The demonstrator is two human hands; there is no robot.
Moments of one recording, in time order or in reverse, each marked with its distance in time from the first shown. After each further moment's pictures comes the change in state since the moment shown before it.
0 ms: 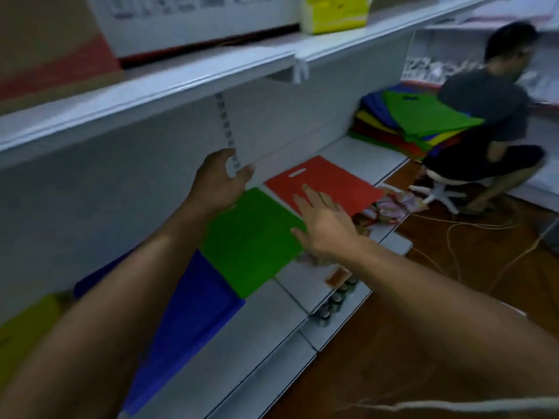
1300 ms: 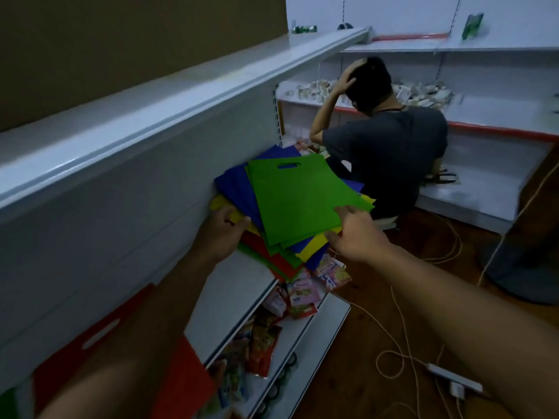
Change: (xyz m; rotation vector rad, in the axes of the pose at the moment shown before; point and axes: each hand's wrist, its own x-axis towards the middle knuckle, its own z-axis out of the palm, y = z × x) left_hand 0.349 0.244 0.429 -0.128 -0.258 -0.149; right_hand 0.220 0.595 -0.083 0.189 0.005 0.414
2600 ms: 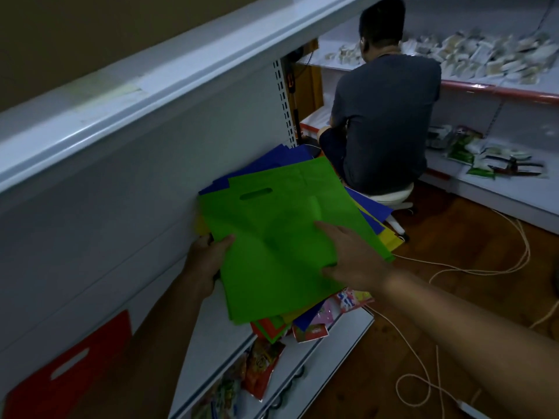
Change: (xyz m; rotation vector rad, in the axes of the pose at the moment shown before) left_hand 0.115 -0.019 0.068 -0.568 0.164 -0.416; right_hand 0.136 0.060 0.024 0.369 -0.286 -0.308
